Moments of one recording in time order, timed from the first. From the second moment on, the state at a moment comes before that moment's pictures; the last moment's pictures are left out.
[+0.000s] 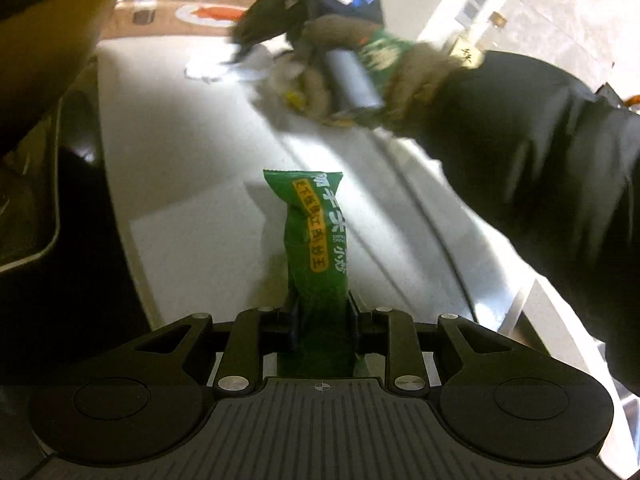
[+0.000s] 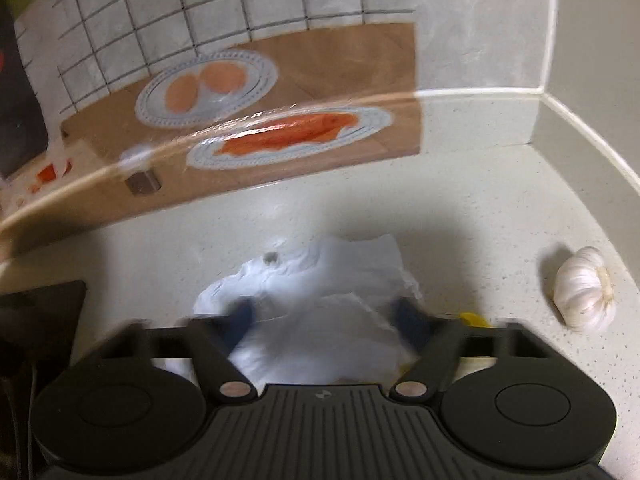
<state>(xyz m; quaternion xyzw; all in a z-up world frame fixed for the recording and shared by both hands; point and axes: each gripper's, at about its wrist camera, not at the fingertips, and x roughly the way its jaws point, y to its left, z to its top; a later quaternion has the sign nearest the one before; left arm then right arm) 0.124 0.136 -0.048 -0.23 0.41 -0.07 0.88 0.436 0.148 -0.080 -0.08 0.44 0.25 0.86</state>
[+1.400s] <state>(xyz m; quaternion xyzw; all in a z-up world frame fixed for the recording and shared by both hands) 0.051 -0.010 -0.017 -0.18 0.41 -0.28 0.85 -0.039 -0.206 -0.006 0.16 0.42 0.02 0.90</state>
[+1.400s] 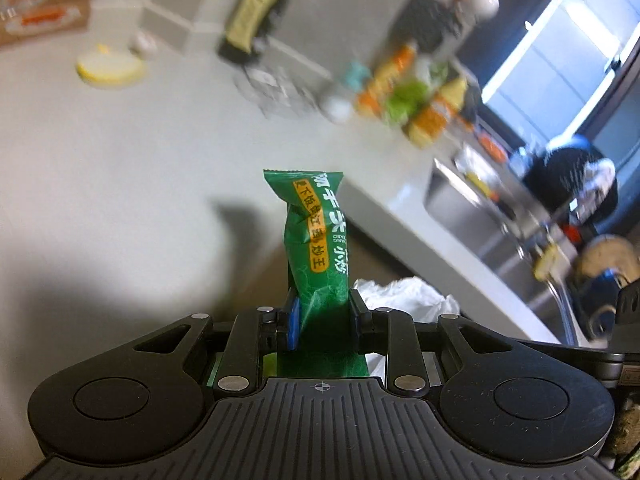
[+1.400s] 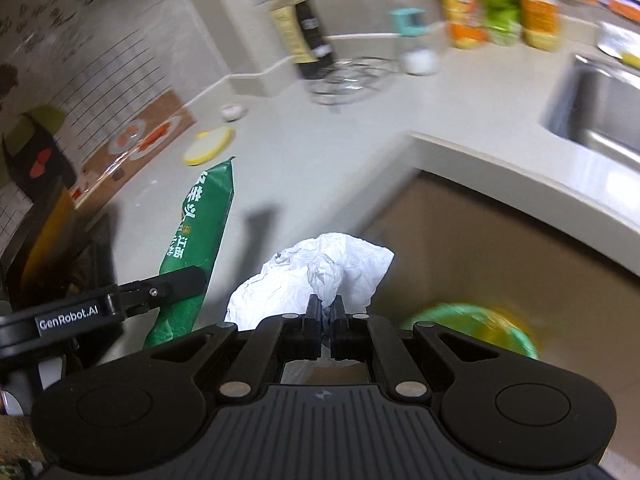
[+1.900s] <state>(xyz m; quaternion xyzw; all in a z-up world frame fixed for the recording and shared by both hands) 0.063 -0.159 -0.231 -0.14 0.66 -0.26 0.69 -0.183 -0.357 -0.077 0.24 0.42 -0.13 0.87</state>
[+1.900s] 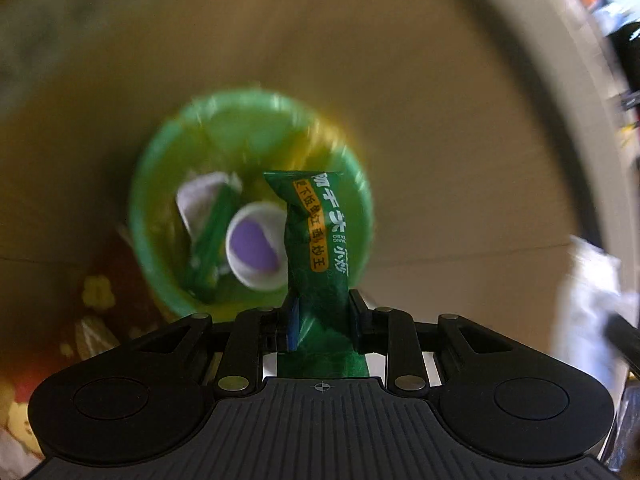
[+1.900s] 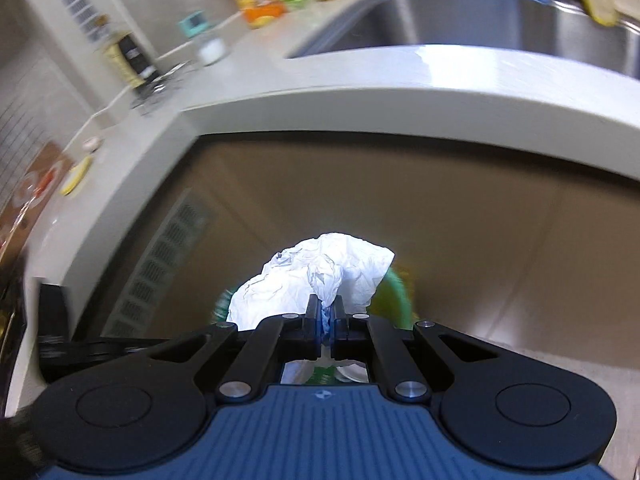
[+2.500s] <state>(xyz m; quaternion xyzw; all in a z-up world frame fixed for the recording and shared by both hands) 0.116 -0.233 -0.453 -0.18 0.78 -0.20 0.57 -0.172 -0.382 -0.158 0.25 0.47 -0.22 0.82</state>
